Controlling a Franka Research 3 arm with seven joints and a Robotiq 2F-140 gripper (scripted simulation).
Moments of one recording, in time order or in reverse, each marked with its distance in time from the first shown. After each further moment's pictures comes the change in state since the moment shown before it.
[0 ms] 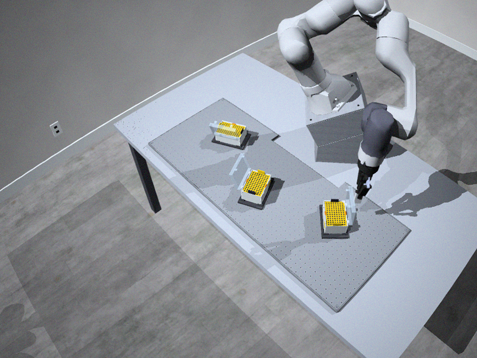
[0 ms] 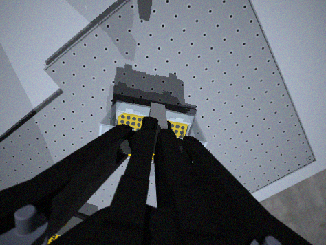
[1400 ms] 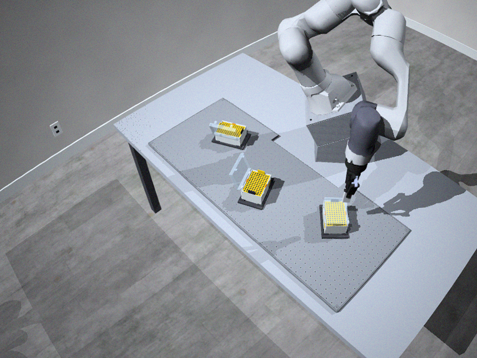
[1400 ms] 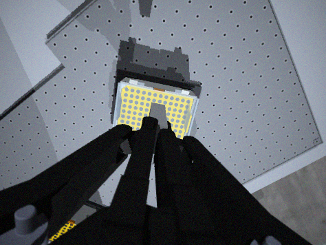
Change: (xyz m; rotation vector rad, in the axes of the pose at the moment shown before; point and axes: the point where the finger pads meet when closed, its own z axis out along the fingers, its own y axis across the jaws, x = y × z) arm -0.044 0.001 -0.006 -0.001 0.001 -0.003
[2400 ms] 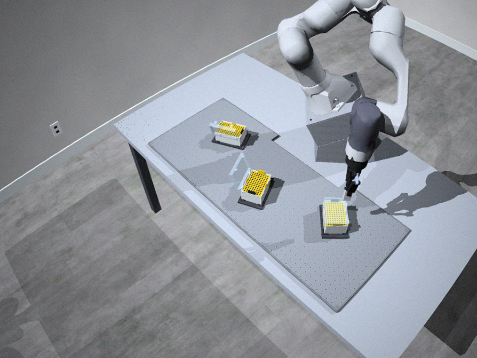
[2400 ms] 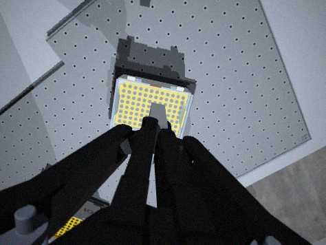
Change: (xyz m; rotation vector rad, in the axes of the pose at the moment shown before) arm -0.002 0.005 -0.017 -0.014 0.001 -0.013
